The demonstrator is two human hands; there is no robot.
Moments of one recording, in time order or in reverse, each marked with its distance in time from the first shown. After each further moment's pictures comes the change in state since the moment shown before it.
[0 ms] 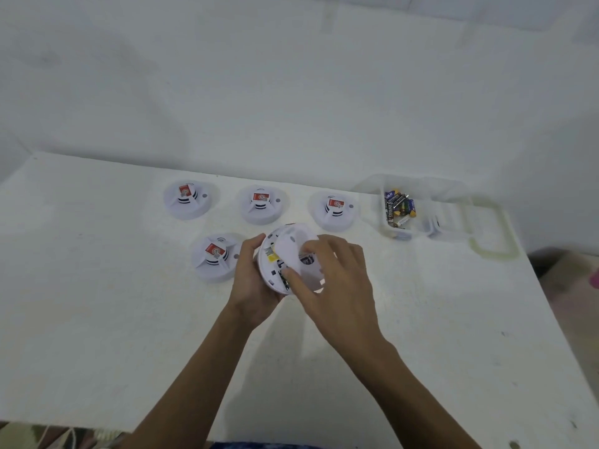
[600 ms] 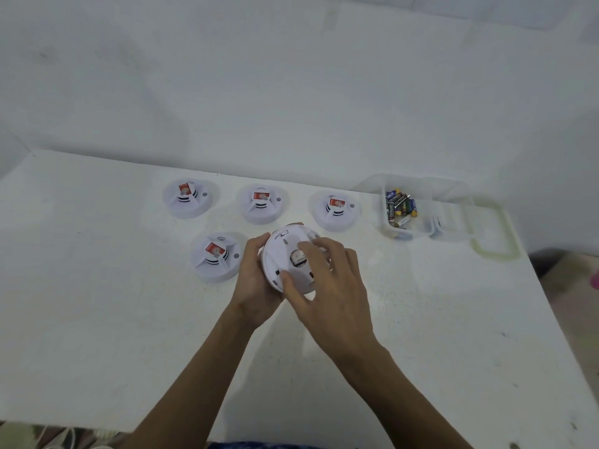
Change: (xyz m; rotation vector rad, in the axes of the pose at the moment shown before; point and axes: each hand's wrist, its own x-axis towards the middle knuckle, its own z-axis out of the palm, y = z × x) left_hand 0.007 -0.008 -0.006 0.092 0.023 0.060; right_hand -0.003 -0.001 0.013 -0.142 0.044 -0.070
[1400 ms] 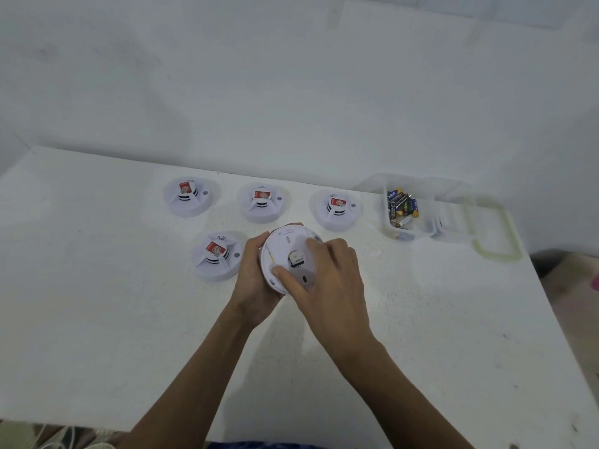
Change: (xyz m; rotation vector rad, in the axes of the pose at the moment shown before) left_hand -0.001 0.002 -0.005 0.028 -0.048 0.026; right_hand 0.007 -0.004 0.008 -0.046 -0.013 0.112
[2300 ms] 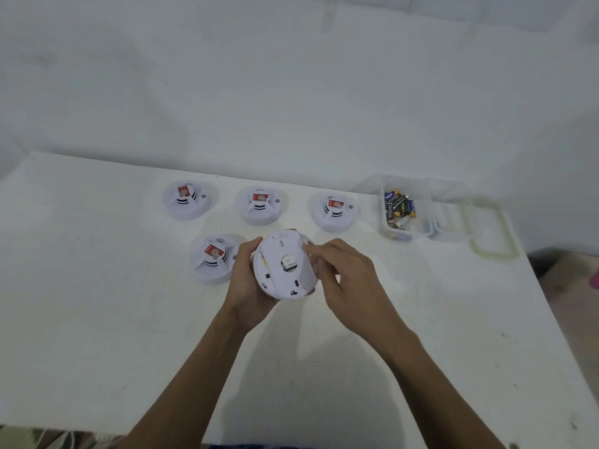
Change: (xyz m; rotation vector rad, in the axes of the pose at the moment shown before) left_hand -0.009 0.005 0.009 -0.037 0.014 -0.002; right_hand 0.014 0.036 -0.025 0.377 -0.274 -0.136
